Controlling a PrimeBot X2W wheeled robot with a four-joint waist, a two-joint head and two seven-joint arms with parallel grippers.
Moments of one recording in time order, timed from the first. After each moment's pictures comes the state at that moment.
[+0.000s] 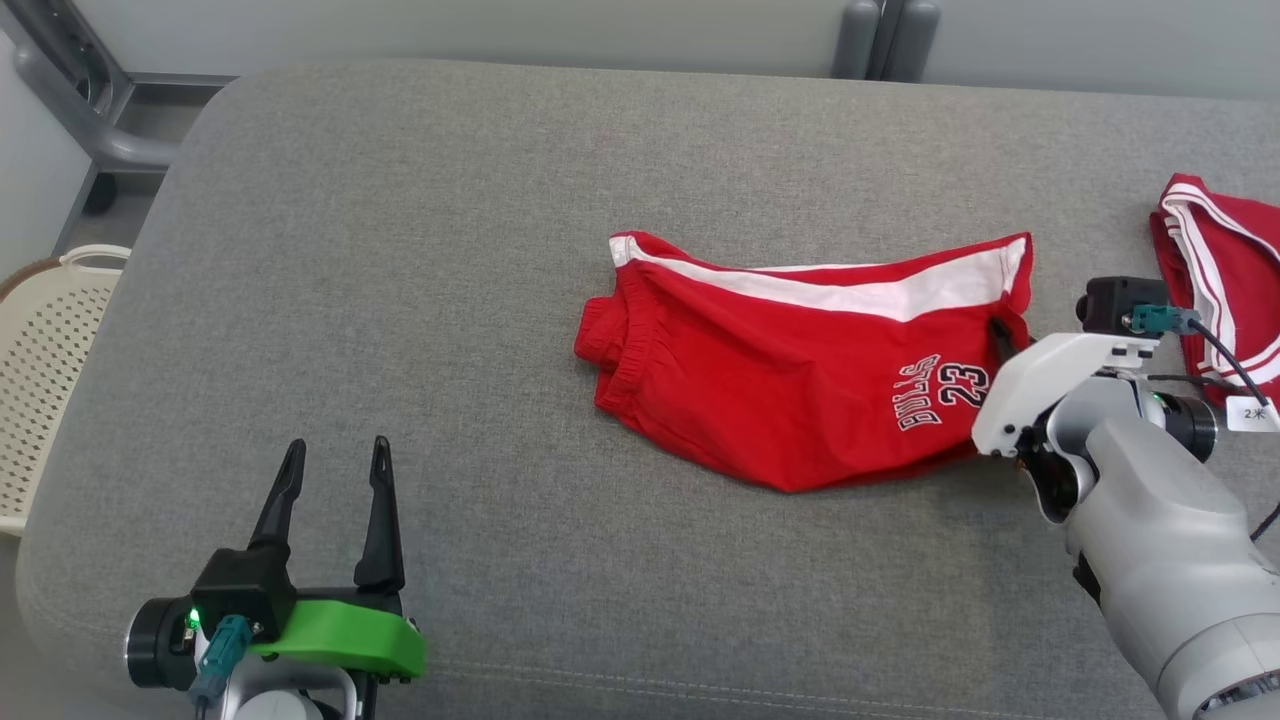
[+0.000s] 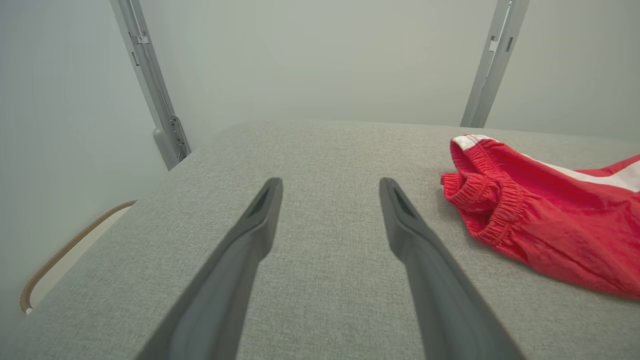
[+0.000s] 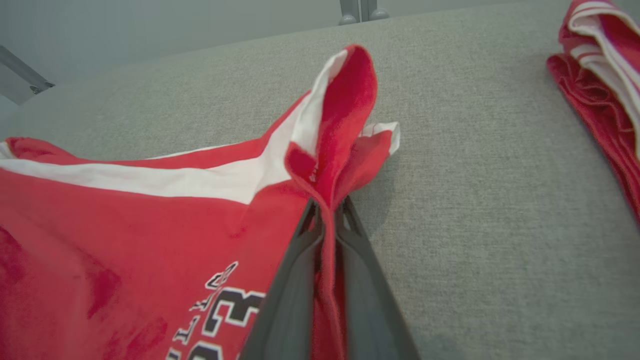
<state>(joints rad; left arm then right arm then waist) -0.07 0.05 -0.04 0.20 -0.14 -0.06 -0.26 -0.79 -0.19 0.26 1.20 0.52 0.13 -0.13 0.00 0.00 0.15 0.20</state>
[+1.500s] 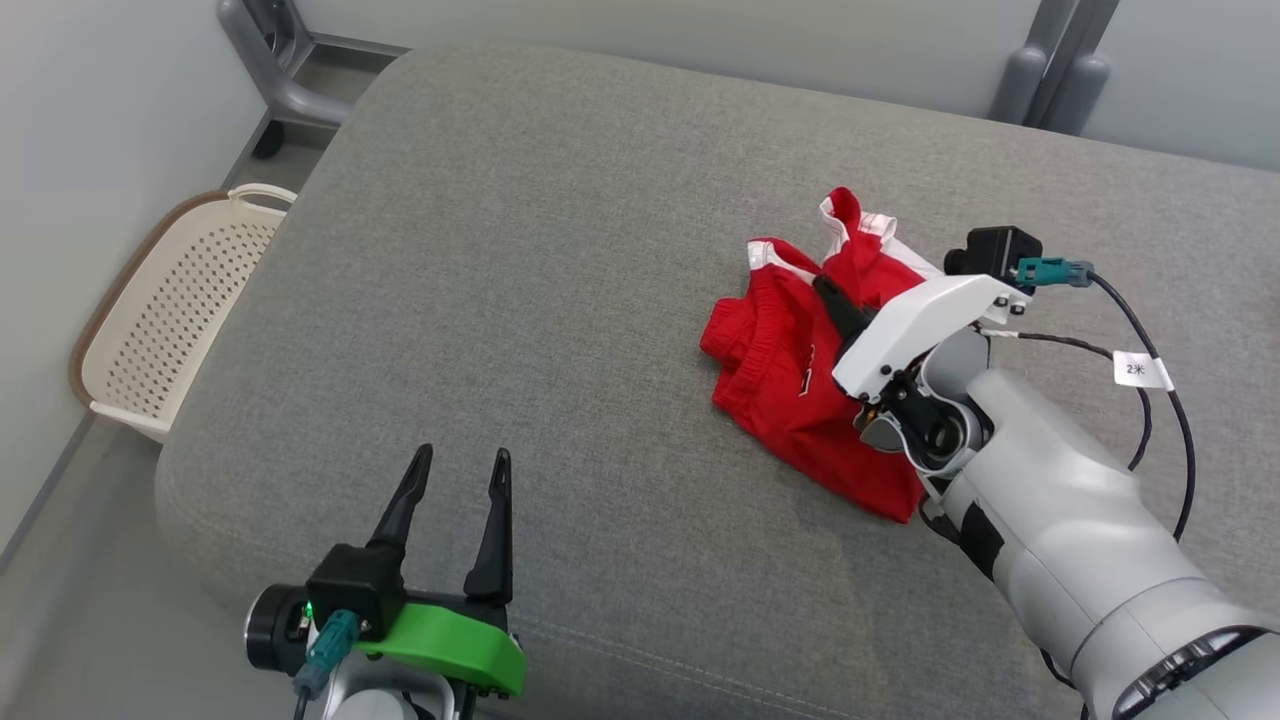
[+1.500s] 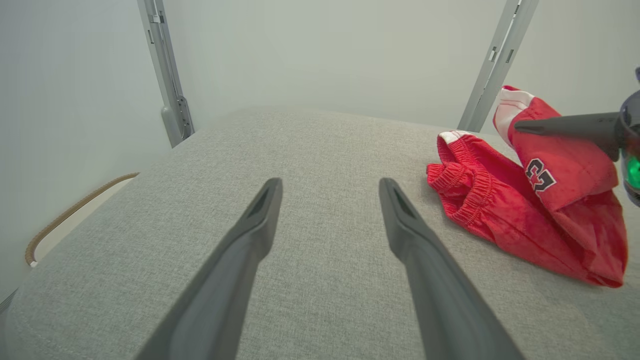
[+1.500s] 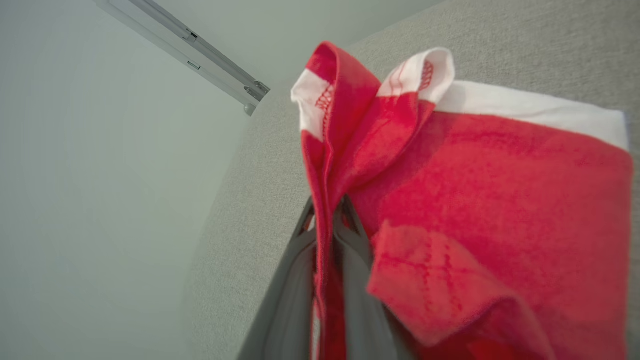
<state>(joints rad) -0.09 0.05 -0.26 0.23 -0.24 -0.02 -0.26 -0.85 -0.09 0.56 1.01 1.16 0.13 -0.01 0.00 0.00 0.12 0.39</state>
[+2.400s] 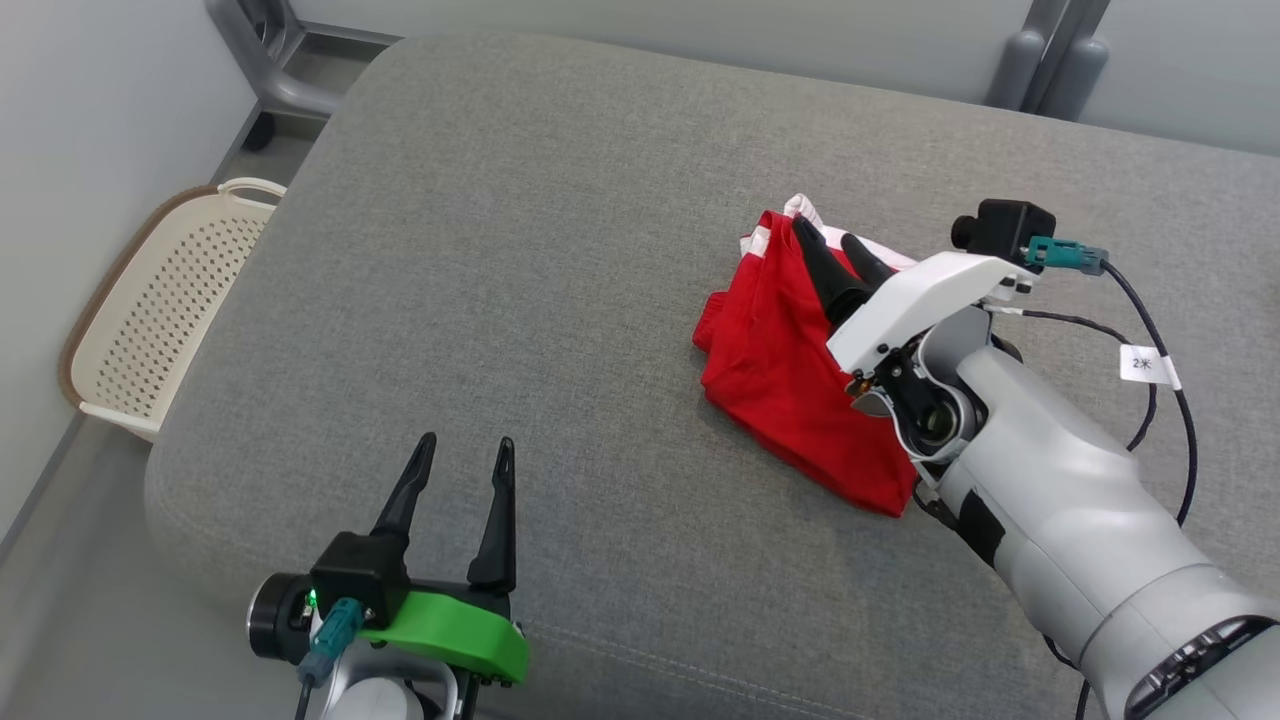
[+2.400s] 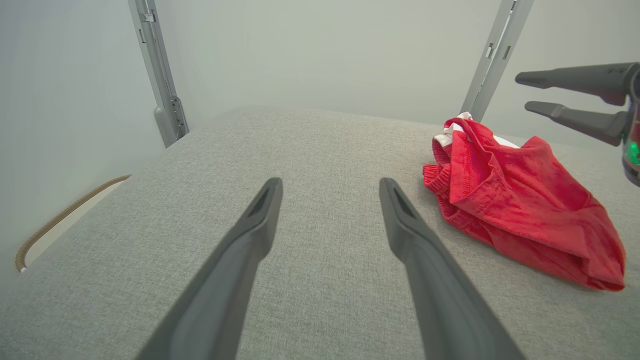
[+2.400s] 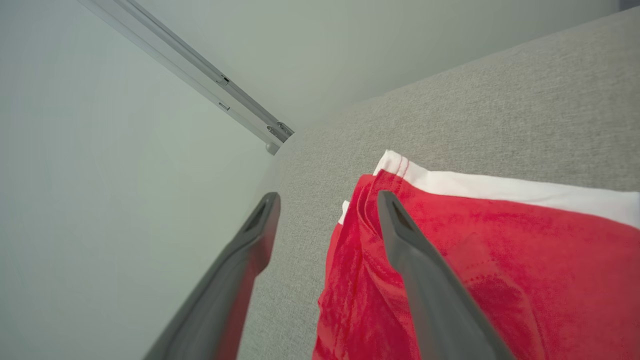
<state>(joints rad) -0.11 0.05 -0.28 0.24 -0.24 -0.01 -0.26 -0.87 -0.11 0.64 0.96 1.22 0.13 -0.14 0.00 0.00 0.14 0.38</state>
